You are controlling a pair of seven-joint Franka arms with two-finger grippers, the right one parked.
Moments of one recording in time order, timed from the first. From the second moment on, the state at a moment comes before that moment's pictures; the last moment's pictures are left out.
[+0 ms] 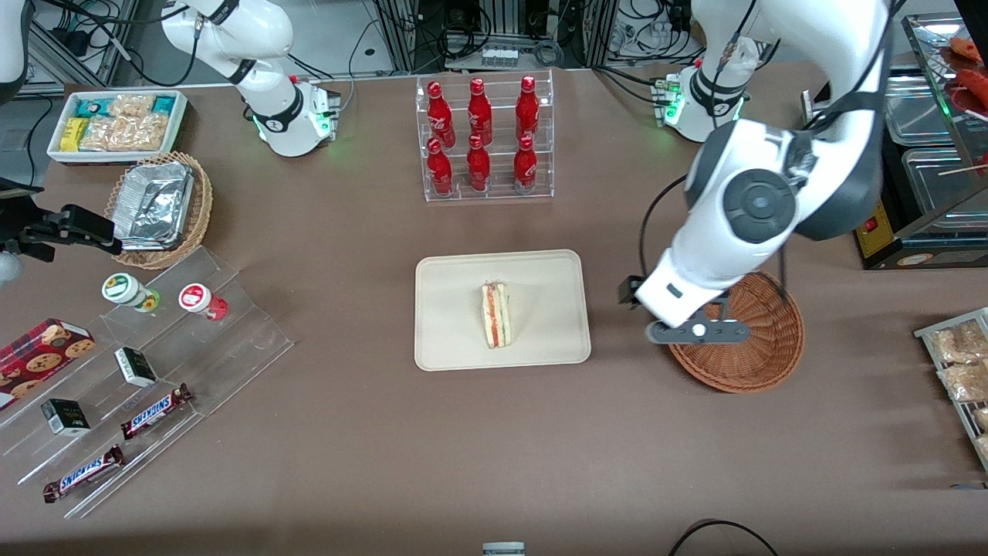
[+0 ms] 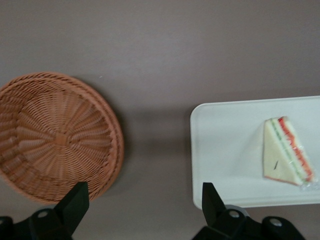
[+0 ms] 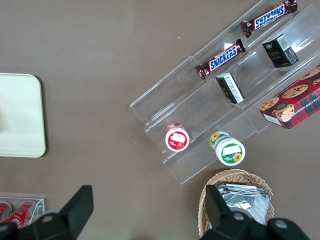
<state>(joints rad) -0.40 0.32 0.02 -1.53 -0.02 1.78 -0.35</state>
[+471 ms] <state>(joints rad) -0.28 0.16 -0.02 -1.67 -0.02 1.69 -0.24</state>
